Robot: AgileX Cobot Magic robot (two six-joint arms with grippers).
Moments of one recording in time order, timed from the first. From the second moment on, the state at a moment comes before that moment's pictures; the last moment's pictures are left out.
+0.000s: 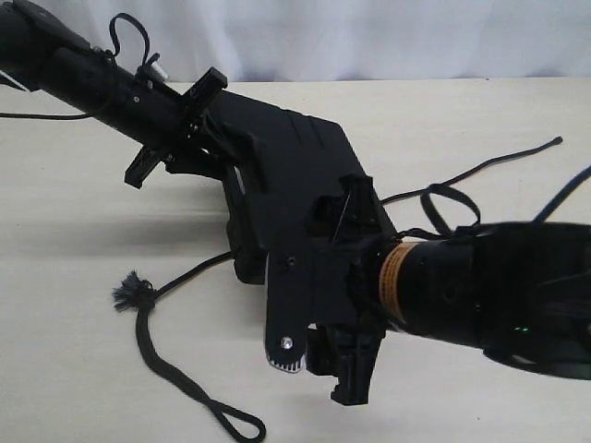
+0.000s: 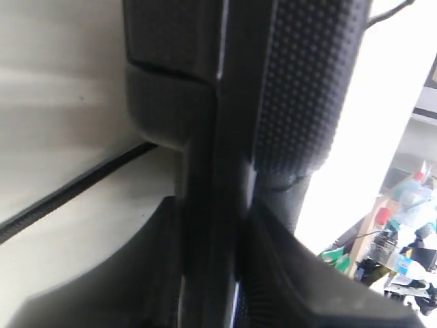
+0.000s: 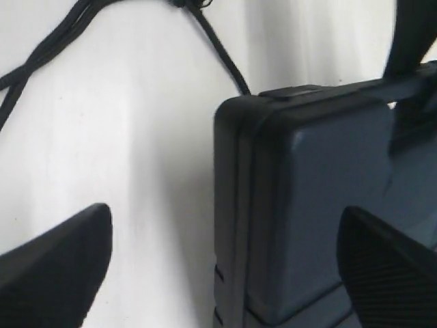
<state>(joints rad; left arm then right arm) -0.17 2.06 -1.40 -1.02 1.03 0.17 1.07 1.42 -0.70 -0.79 0.26 0.04</state>
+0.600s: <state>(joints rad) -0.17 2.06 -1.40 -1.09 0.98 0.19 1.08 1.70 -0.85 -0.77 0.50 0.21</state>
